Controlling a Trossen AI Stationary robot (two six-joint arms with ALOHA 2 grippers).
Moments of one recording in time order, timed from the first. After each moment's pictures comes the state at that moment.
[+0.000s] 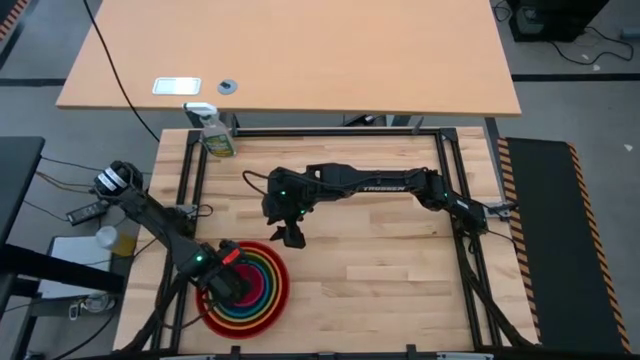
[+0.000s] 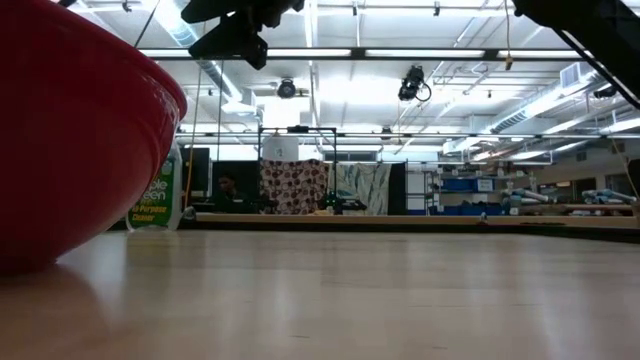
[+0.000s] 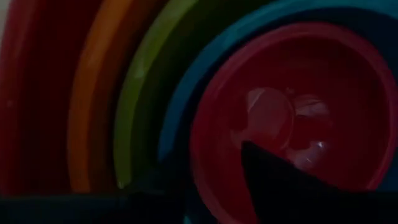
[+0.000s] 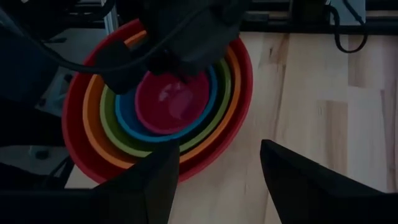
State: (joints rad) left arm -0.74 1.42 0.94 -0.99 -0.10 -1.61; right arm 0.00 2.29 2.35 -0.86 -0.38 -0.02
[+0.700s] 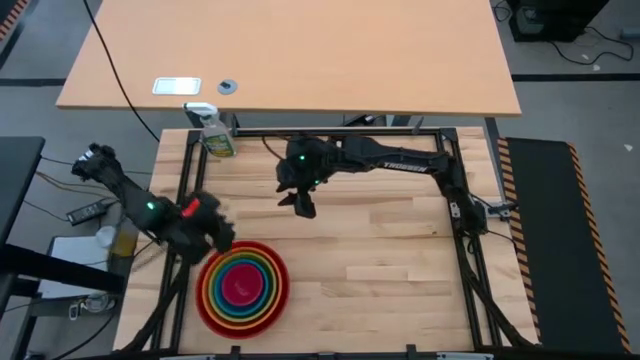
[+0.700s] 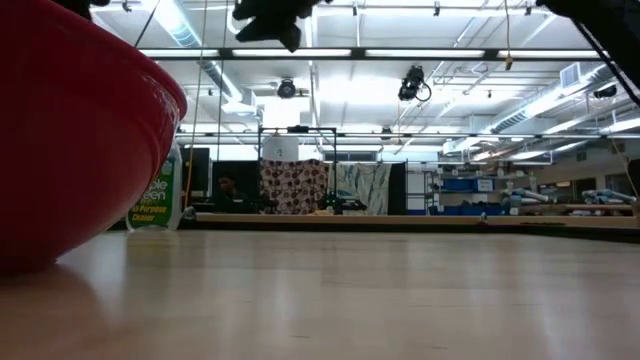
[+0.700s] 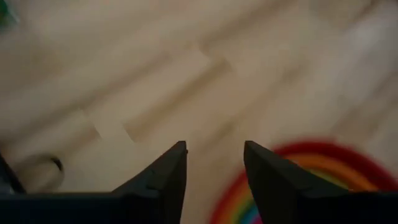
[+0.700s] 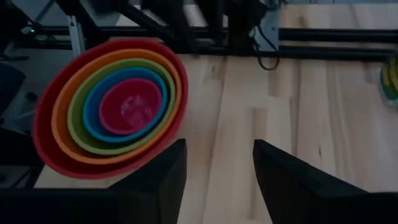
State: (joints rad) left arm -0.66 0.98 0.97 -1.29 -0.61 -1.55; right arm -0.10 2.12 2.25 -0.86 -0.33 -0.09
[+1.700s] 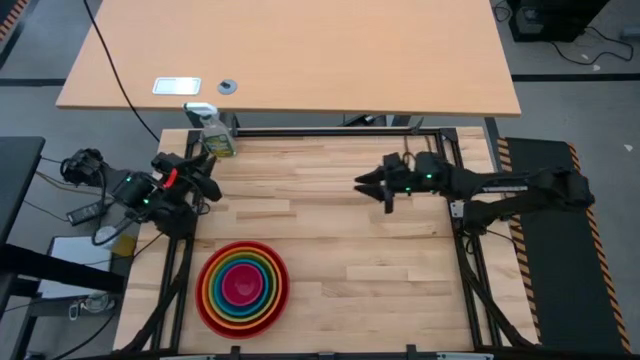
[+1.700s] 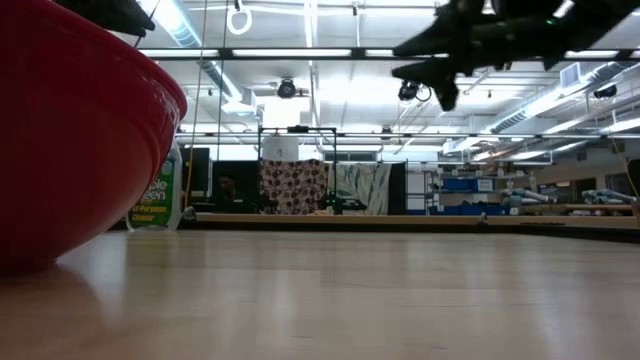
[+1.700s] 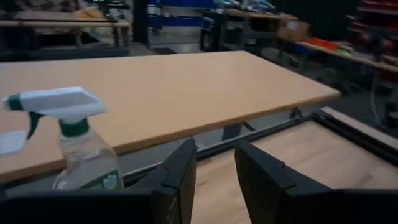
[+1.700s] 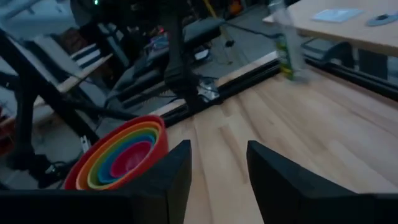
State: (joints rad) left arm -0.49 0.76 0.97 -1.37 -1.38 -1.31; right arm -0.22 1.07 0.56 0.36 -0.18 0.43
